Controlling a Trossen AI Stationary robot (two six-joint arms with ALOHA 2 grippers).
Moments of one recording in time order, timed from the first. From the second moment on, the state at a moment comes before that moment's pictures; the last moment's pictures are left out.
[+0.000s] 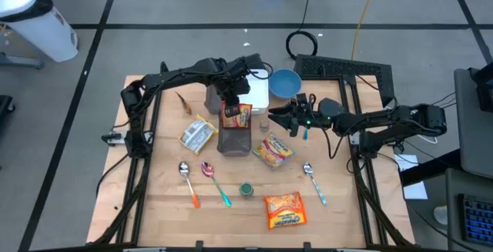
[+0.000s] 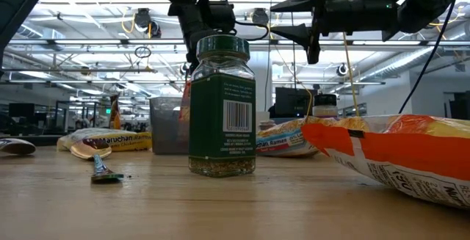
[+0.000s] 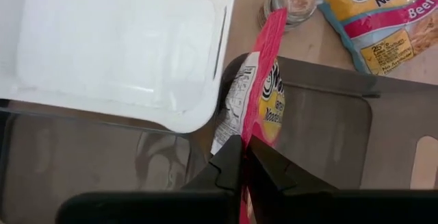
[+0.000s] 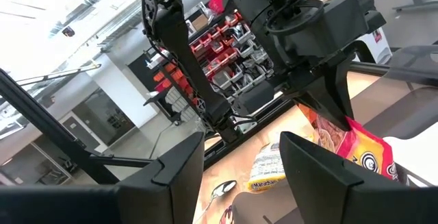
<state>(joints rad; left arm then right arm) 0.47 1.92 1.69 -1.03 0.23 0.26 -0.20 1.24 0.50 0.83 -0.08 0.65</state>
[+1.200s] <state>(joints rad) 0.51 1.67 1.69 -1.05 0.02 0.24 -0.20 1.24 0.50 0.83 -0.08 0.65</state>
